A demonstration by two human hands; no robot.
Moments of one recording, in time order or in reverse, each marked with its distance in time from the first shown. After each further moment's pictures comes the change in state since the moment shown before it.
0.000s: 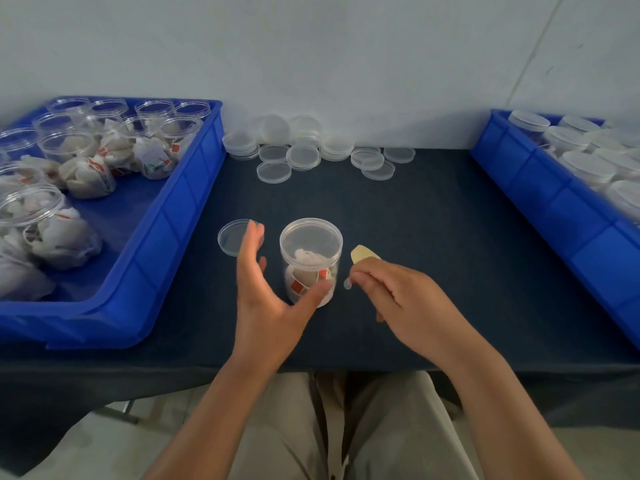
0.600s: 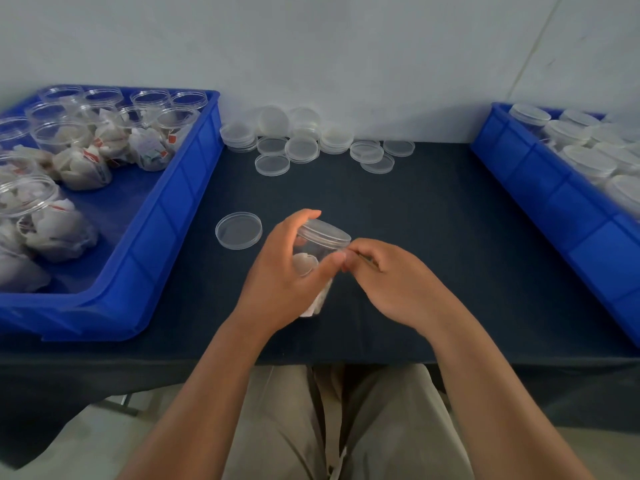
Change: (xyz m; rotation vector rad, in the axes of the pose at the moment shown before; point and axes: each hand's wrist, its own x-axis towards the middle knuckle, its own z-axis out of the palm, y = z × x) left_hand 0.037 0.001 0.001 0.064 -0.334 -0.064; right_hand 0.028 -0.012 -0.001 0.095 -0.101 0.202
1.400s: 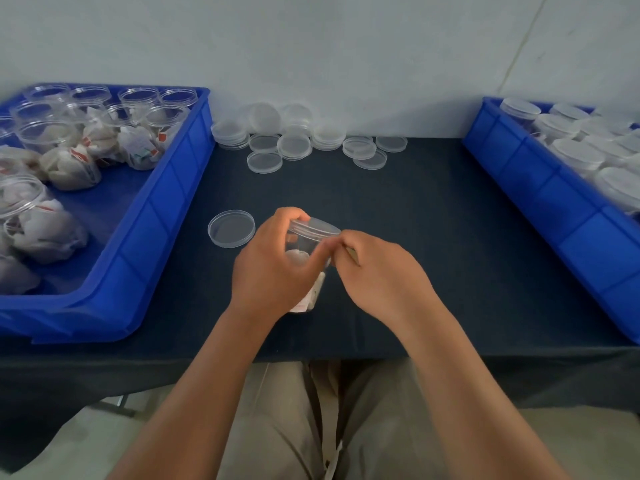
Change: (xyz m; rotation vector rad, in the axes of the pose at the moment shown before) left_hand 0.008 0.003 0.008 0.264 0.195 0.033; right_hand -0.001 -0.017 0.010 -0.236 0.124 0.055
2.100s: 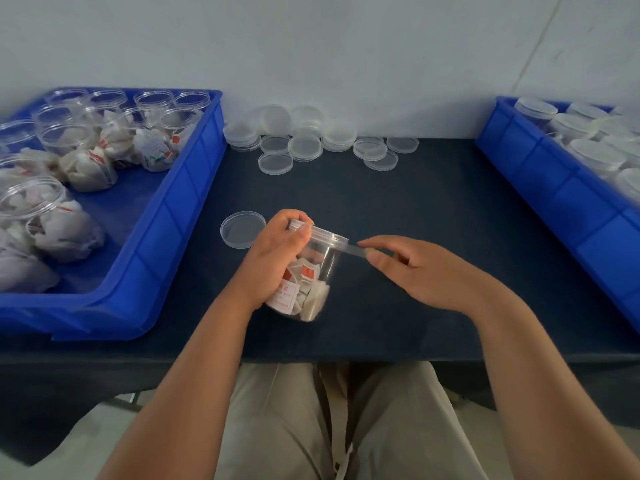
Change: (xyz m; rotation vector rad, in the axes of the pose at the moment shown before) left_hand 0.020 -0.025 -0.019 -0.682 -0.369 -0.220; right_hand 0.017 0.059 -0.028 0.155 -0.313 -0.081
